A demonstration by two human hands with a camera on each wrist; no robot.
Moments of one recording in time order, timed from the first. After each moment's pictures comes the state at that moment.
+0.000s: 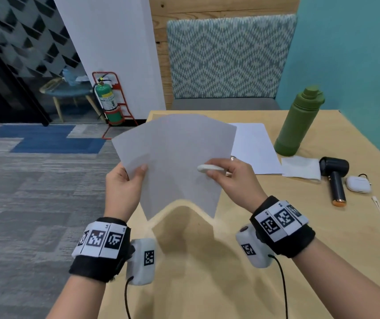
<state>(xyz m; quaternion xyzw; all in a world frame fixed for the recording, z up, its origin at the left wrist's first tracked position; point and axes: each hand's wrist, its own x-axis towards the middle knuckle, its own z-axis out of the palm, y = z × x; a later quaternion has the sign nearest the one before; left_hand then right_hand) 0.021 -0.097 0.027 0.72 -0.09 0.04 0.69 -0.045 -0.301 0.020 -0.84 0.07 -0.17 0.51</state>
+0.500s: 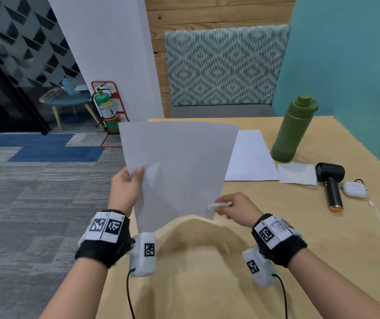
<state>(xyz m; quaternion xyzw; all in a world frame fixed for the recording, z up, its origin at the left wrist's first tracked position) 0.050 -0.106 0.020 0.75 -0.02 -0.04 0.67 -0.045 -0.334 -0.050 -0.86 0.15 0.06 0.48</state>
